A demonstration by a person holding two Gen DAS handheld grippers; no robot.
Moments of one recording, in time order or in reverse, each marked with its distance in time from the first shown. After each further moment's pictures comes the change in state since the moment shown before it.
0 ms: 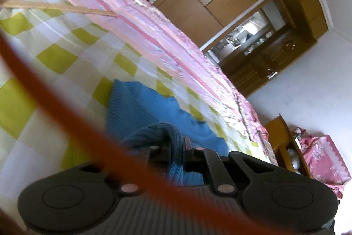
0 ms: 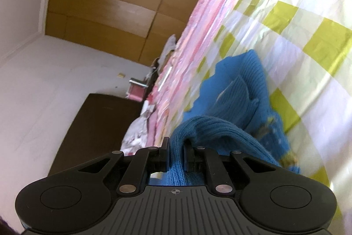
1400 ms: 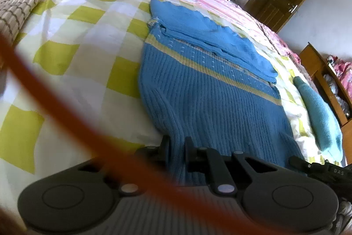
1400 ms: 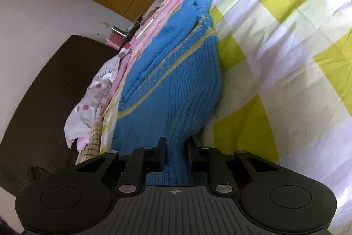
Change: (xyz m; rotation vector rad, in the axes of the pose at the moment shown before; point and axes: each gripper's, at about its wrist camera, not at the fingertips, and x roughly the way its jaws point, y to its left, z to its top) left arm -0.107 -0.004 -0.143 0.254 0.220 0.250; right arm -0.114 -0.036 -0.130 -0.203 0.197 -0.146
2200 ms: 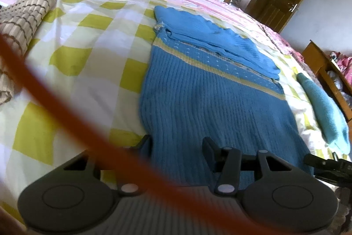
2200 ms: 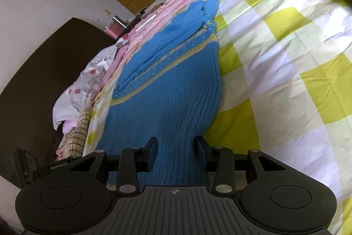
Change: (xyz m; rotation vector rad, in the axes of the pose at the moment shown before) left arm -0.017 0.006 -0.016 0.035 -0.044 0.031; right arm -0.018 0.017 -0.005 -0.142 0.004 -0.081
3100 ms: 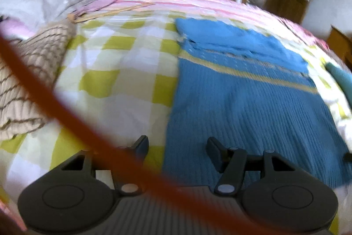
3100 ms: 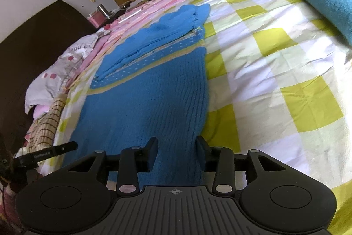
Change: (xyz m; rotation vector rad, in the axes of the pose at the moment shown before) left arm -0.001 0.000 0.001 0.106 -0.076 0.220; right arm -0.008 0.023 -0.003 -0.131 0.013 -0.182
